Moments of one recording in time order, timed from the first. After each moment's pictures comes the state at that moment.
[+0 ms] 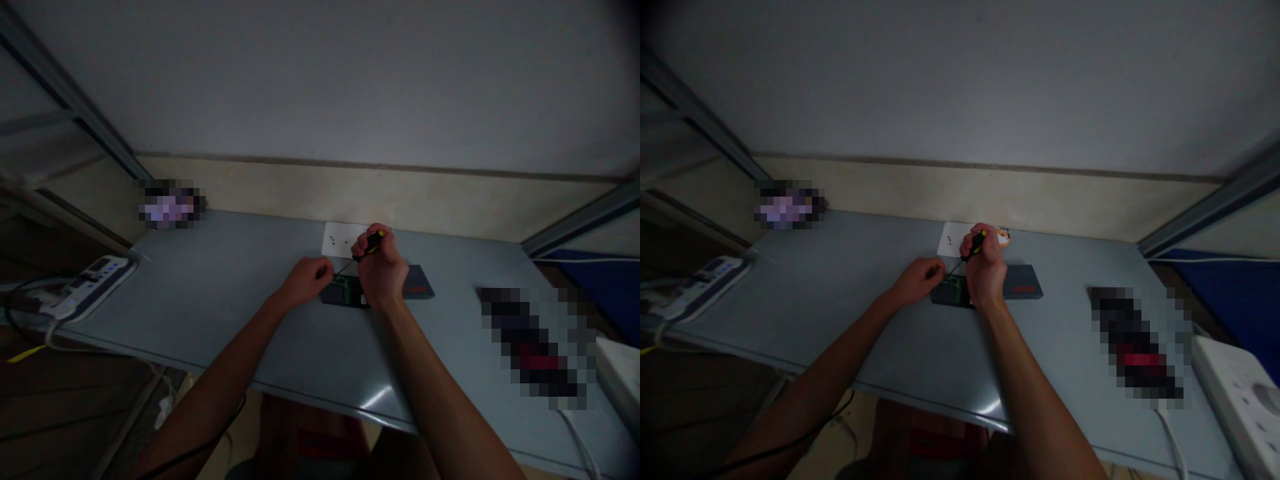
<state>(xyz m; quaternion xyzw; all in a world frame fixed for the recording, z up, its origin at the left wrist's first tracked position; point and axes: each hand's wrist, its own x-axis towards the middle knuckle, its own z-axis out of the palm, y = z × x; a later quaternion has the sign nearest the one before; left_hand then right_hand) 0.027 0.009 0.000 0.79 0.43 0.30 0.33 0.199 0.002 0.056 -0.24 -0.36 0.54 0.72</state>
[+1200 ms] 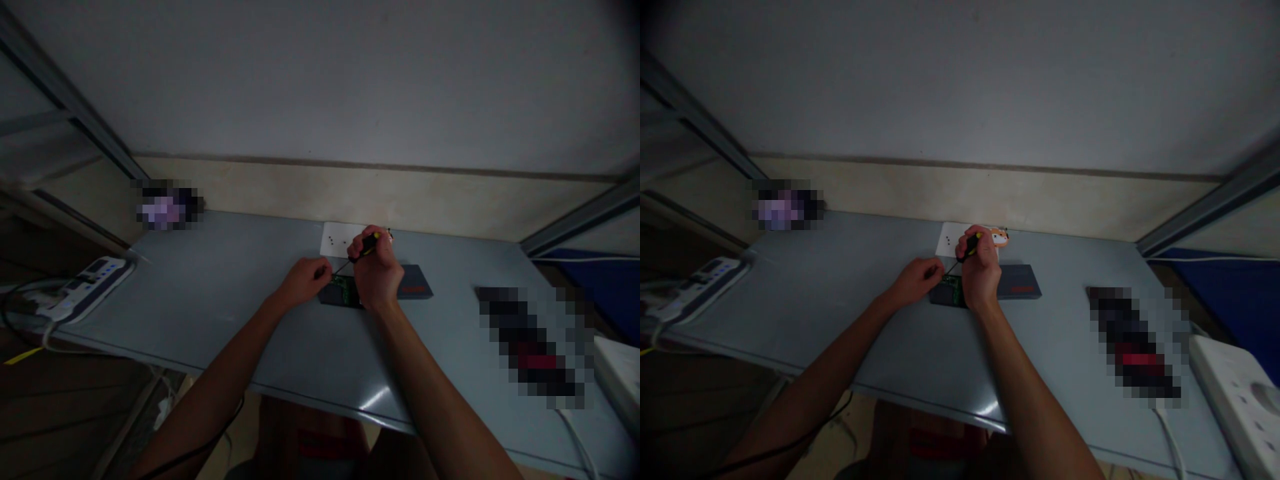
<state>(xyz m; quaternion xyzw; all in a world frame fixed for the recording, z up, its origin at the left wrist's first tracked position) 0.027 0.009 -0.002 0.79 0.44 0.29 0.32 0.193 -0.003 0.057 -0.24 -0.35 0.53 0.73</state>
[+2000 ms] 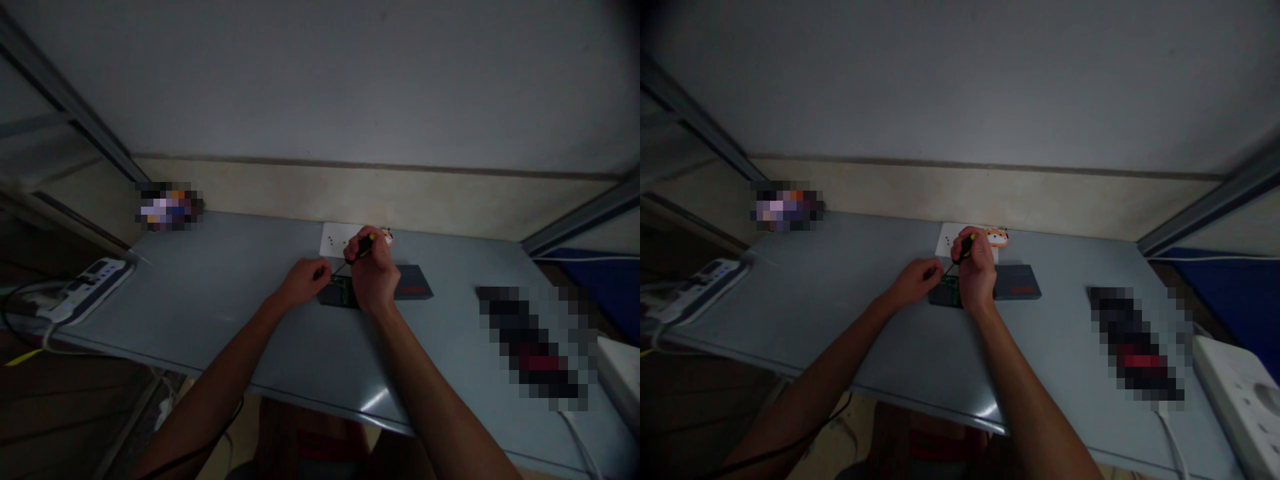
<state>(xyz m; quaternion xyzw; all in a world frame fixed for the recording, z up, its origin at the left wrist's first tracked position) 0.028 0.008 0.001 0.79 0.43 0.29 0.33 0.188 -0.007 0.057 -0.23 -0.37 0.52 0.73</state>
